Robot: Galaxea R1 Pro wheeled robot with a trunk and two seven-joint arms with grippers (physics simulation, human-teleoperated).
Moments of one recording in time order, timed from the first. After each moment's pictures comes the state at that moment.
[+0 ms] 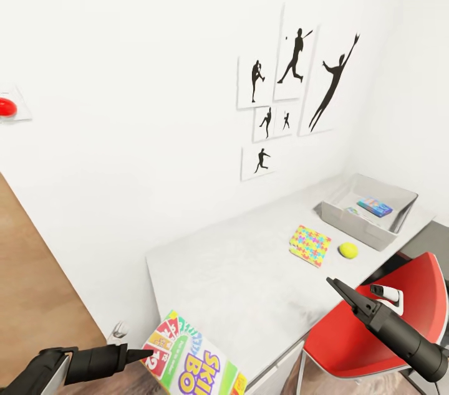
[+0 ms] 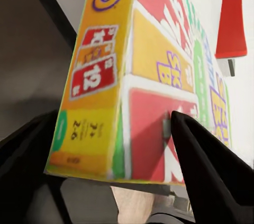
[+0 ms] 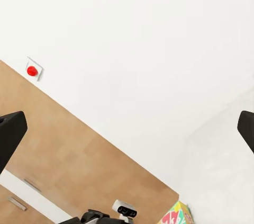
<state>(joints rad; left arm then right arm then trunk) -0.40 0.30 0.03 -0.57 0.16 0.55 -1.23 -0.07 -0.09 -0.51 -1.54 -0.64 0.79 1.18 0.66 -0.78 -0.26</state>
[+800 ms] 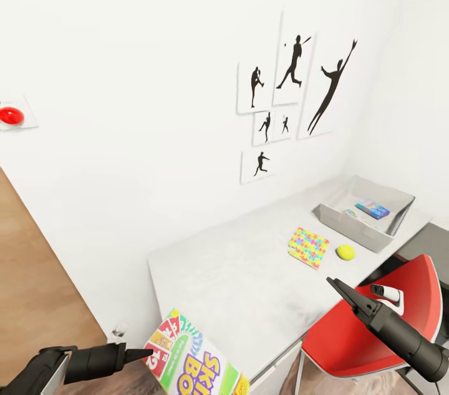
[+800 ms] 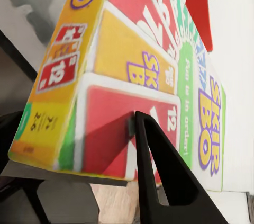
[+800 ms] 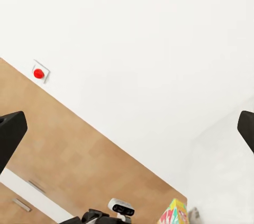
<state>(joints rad) -0.40 0.30 0.02 -0.58 0.16 0.55 -1.33 -0.07 -0.09 -0.51 -1.54 -0.64 0.79 1.18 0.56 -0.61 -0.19</state>
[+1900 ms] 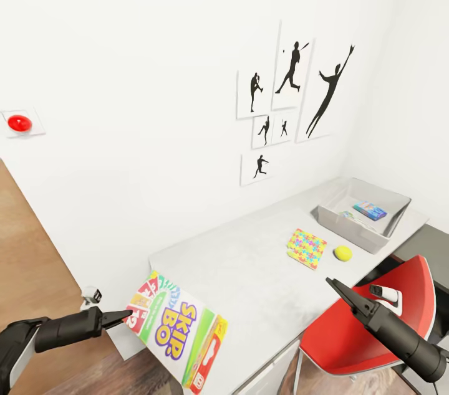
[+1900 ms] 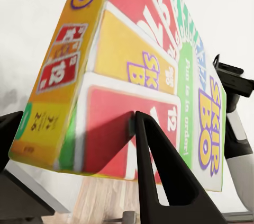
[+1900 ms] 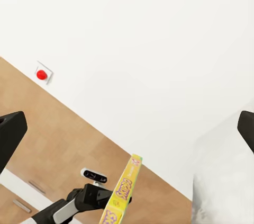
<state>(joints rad) -0.43 0.39 0.16 -0.74 0.17 0.76 -1.56 -0.07 -0.09 -0.51 -1.54 -0.63 0.77 1.18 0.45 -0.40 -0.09</state>
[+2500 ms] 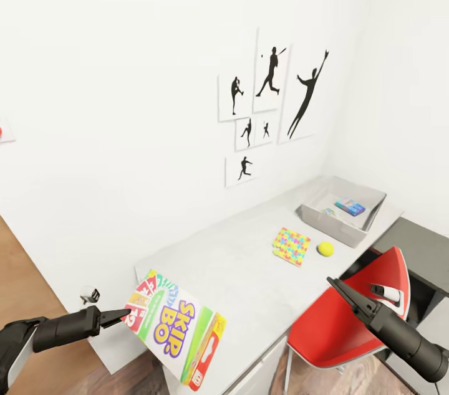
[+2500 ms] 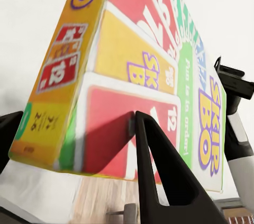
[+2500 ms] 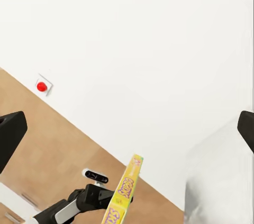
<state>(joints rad) -0.43 0.40 0.18 -0.74 0.17 0.76 -1.56 -0.07 -0.09 -0.51 -1.54 -0.64 0.77 1.18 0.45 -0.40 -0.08</state>
